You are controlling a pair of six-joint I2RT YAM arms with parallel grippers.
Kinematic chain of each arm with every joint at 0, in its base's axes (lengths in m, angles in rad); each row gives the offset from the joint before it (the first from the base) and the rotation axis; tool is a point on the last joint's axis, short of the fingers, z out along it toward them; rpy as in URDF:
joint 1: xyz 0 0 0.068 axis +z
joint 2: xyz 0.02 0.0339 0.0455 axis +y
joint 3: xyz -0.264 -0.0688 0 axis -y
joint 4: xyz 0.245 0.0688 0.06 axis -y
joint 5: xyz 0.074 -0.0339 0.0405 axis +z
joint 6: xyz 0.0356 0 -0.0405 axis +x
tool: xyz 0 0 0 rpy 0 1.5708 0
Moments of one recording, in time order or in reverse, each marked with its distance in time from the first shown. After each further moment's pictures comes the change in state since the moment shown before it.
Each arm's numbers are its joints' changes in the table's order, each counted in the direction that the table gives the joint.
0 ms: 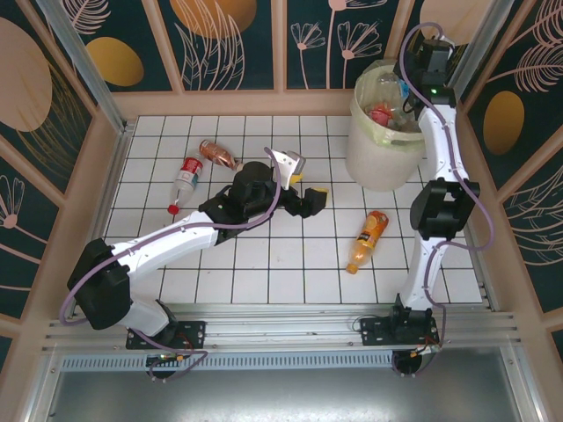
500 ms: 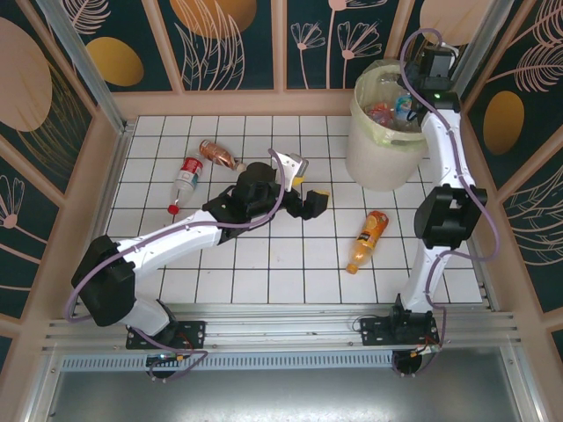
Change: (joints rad) left arm 0.000 0.027 0.000 0.000 -0.019 0.003; right arm 0.000 -0.117 -0.132 -0.031 -0.073 -0.079
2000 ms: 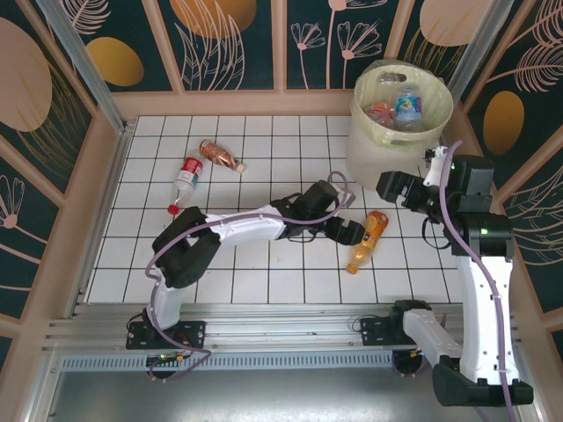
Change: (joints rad) left arm -0.145 0.530 0.359 -0.244 -0.110 -0.178; right arm 0.036 -1.116 -0.808 -0.556 0.600 -0.011
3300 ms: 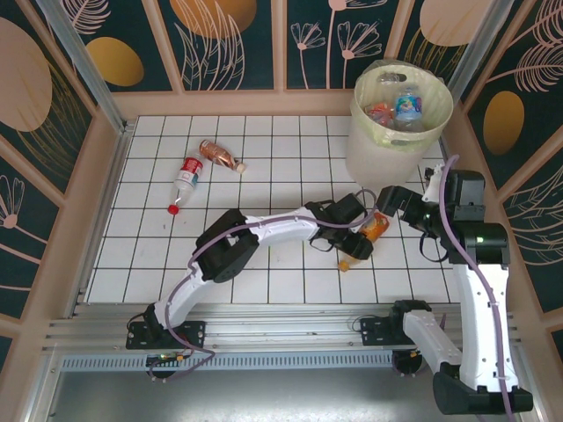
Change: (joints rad) left arm -0.069 0.283 0.335 -0.326 -0.035 0.031; right arm 0.012 -0.061 -0.095 -0.071 -0.085 0.097
